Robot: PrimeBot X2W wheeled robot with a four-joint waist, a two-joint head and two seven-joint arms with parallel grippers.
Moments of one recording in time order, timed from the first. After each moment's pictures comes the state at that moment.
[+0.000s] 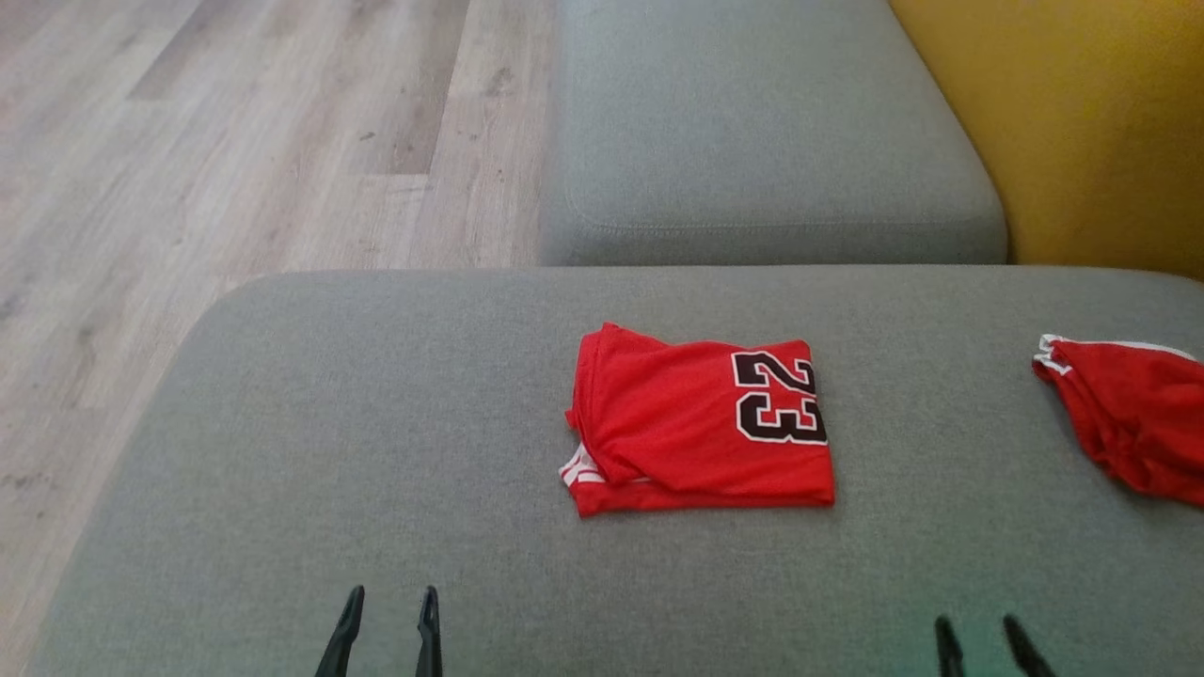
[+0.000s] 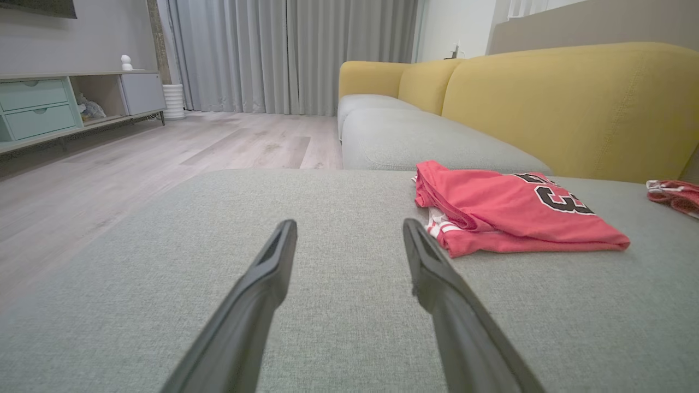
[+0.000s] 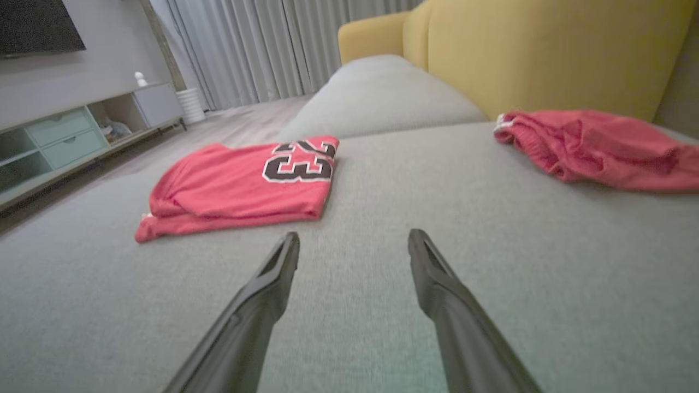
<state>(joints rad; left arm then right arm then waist) 0.21 0.06 -0.22 0.26 -0.15 0.05 -0.26 0.33 -0.09 0.04 0.26 0.22 0.12 -0.25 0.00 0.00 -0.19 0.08</state>
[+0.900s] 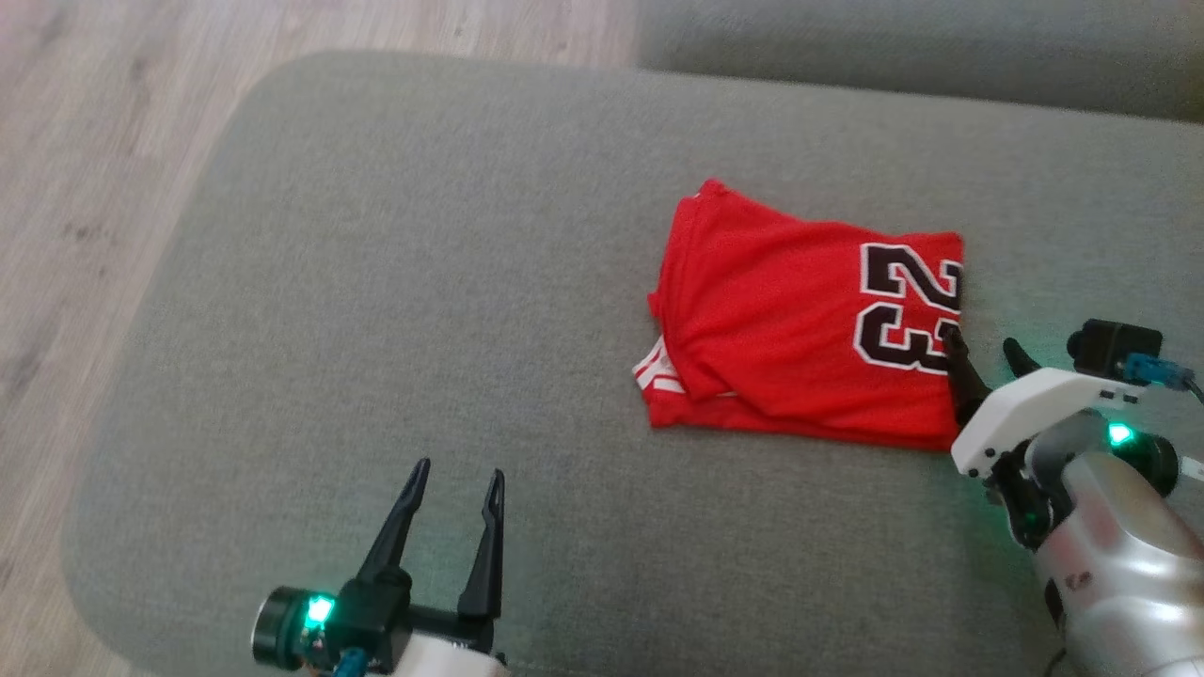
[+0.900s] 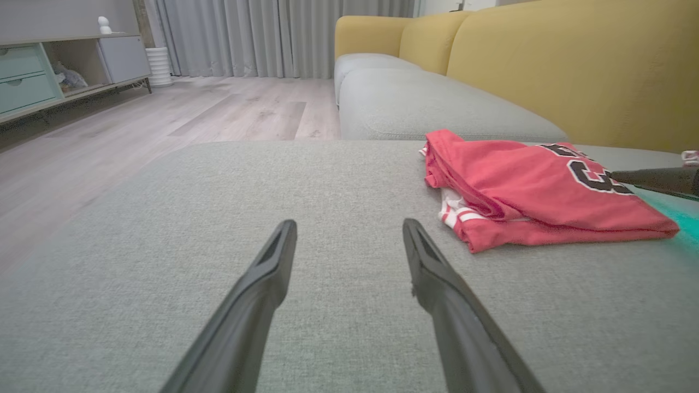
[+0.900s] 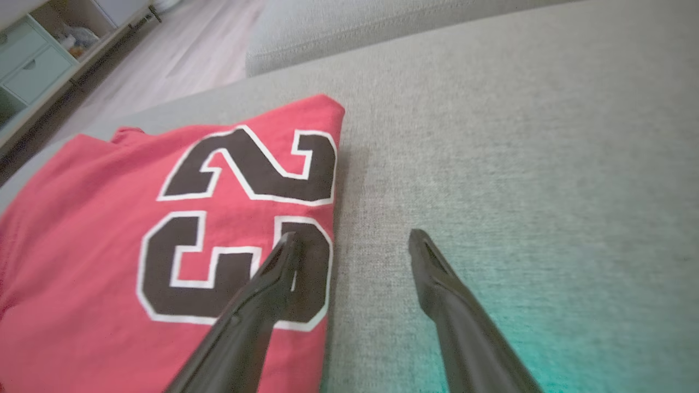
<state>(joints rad) 0.03 0.05 -0.33 0.22 -0.11 0.04 -0.26 -0.54 -0.21 0.20 1.01 0.52 0.12 -0.05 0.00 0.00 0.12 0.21</state>
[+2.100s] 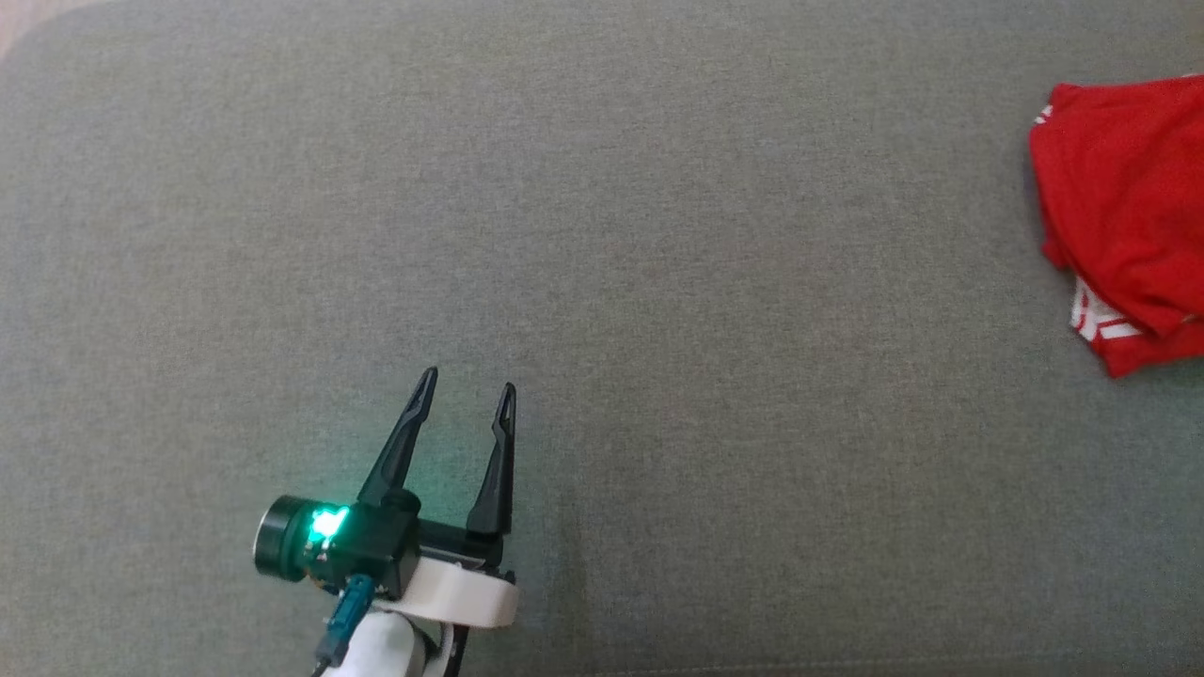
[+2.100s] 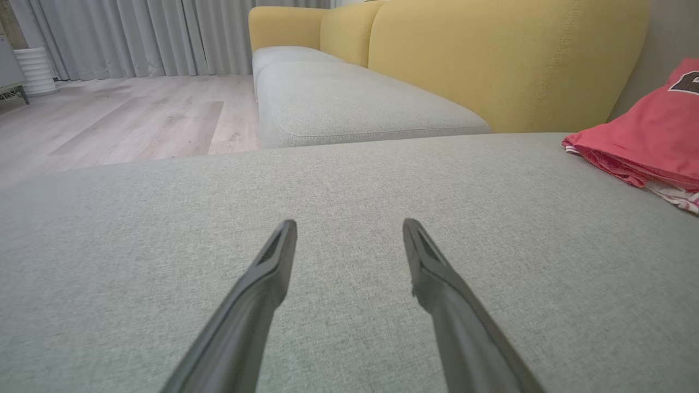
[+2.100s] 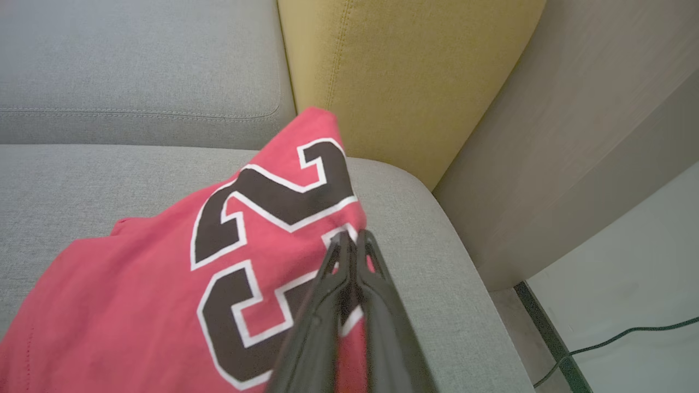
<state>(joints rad) -0.11 0.05 -0.35 0.21 -0.10 0.05 -0.26 -0.80 -0.78 0.41 0.99 0.63 0.12 -0.04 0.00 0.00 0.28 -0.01</state>
